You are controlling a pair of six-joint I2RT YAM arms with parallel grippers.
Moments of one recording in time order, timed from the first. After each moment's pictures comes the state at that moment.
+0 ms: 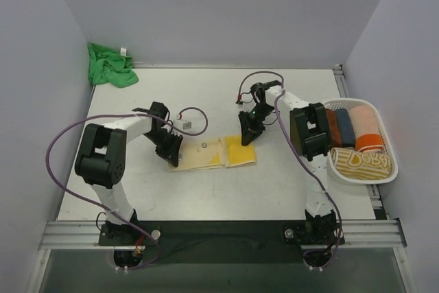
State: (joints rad) left arm -0.25 1.79 1.09 -0.80 0.52 0.27; right arm 0.34 2.30 1.79 -1.08 -0.51 -0.05
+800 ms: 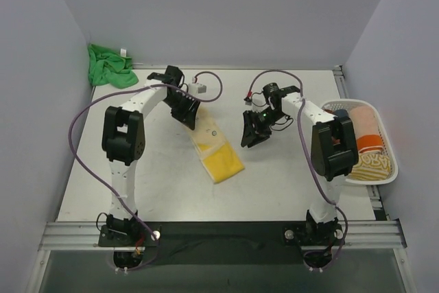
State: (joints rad) left arm -0.30 2.22 1.89 -1.00 0.47 0.34; right arm 0.34 1.89 1.44 -0.95 -0.69 0.03
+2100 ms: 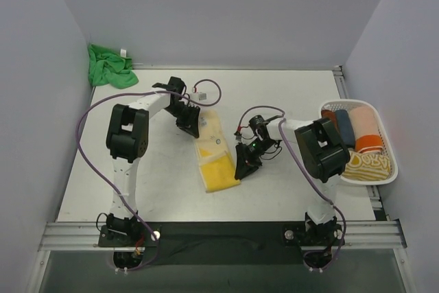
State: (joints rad) left arm -0.30 2.26 1.74 -0.87 0.61 0.14; right arm 0.46 1.96 1.07 -0.68 -0.78 0.20
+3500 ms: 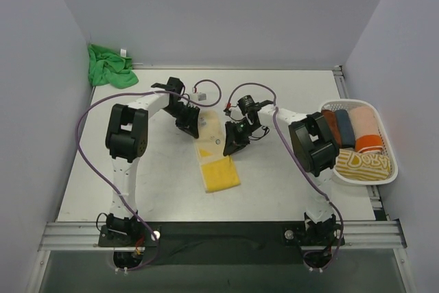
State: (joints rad) left arm -0.29 2.26 1.73 -0.88 0.65 0.21; right arm 0.49 2.06 1.37 -0.61 -0.65 0.23
